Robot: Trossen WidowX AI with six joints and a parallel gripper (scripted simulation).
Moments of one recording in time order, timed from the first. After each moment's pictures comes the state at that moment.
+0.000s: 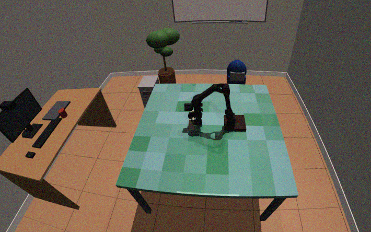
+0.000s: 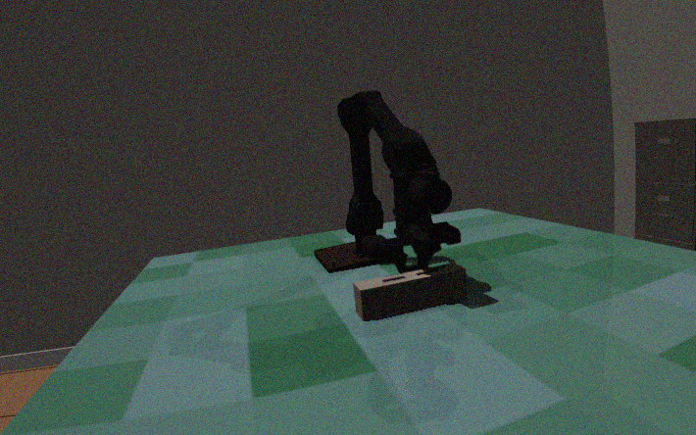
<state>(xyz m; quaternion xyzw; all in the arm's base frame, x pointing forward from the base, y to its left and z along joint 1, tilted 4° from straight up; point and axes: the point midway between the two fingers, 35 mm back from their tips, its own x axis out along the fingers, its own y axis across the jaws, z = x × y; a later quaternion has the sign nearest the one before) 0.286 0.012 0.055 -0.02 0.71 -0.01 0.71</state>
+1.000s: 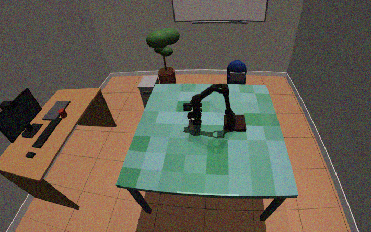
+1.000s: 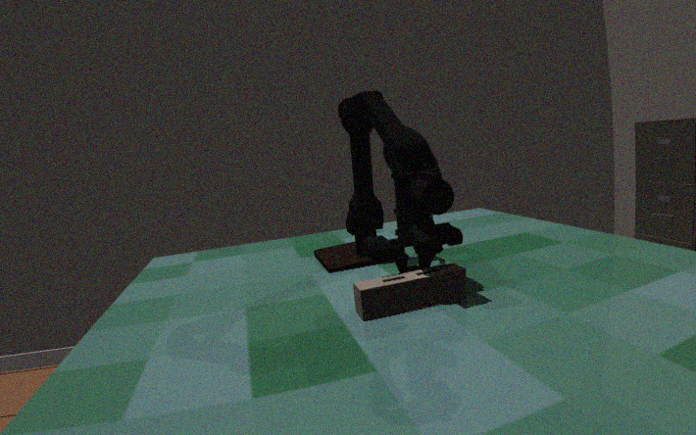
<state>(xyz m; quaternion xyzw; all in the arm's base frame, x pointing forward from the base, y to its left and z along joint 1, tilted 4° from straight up) 0.292 0.012 0.055 -0.02 0.71 -0.01 0.71</state>
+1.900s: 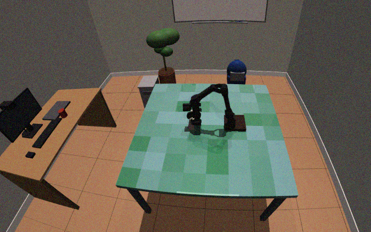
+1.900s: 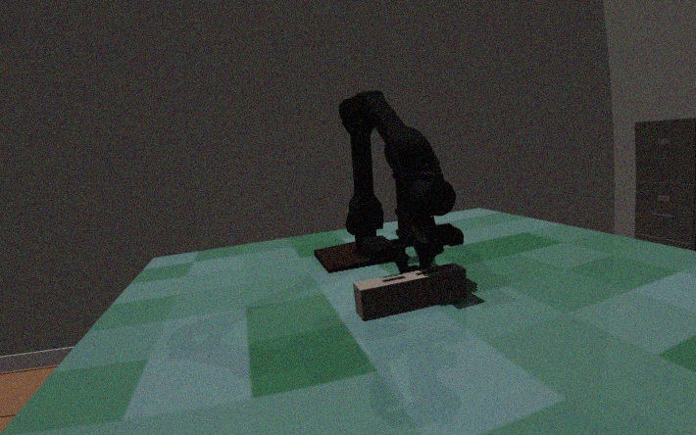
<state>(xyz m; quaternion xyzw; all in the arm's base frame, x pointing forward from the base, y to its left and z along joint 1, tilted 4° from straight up) 0.296 0.012 0.055 -0.02 0.71 -0.01 0.70</state>
